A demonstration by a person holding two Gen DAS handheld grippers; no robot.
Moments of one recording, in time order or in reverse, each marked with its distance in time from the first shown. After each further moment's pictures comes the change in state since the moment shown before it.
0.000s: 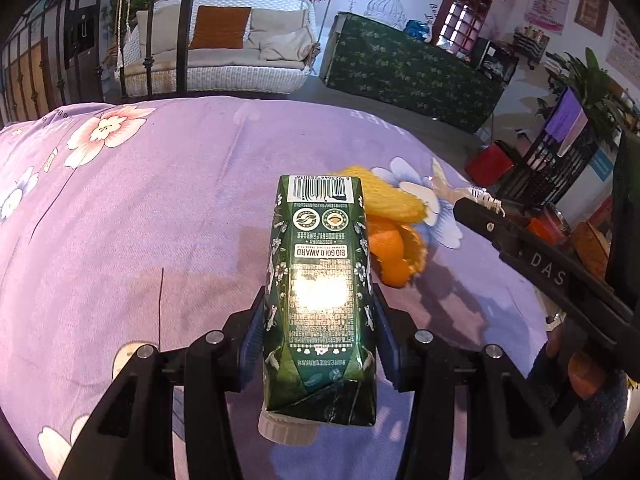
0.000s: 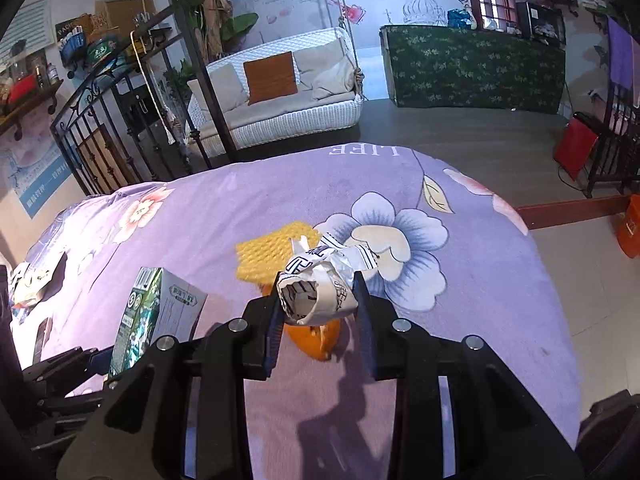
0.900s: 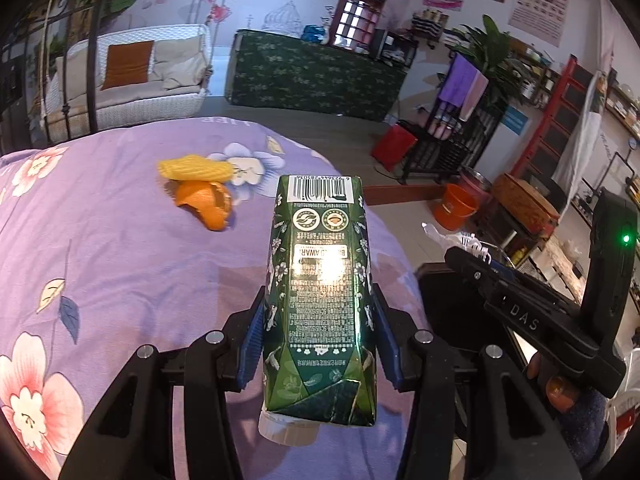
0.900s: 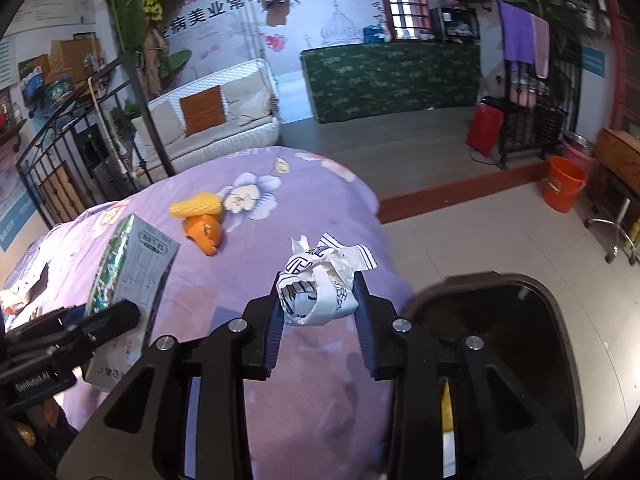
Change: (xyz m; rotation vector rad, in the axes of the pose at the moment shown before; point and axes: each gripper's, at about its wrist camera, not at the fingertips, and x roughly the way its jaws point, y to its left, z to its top) left arm -0.060 -0.113 -0.080 0.215 -0.048 -0.251; right arm -0.177 -0.102 -0.117 0.148 -0.095 -0.213
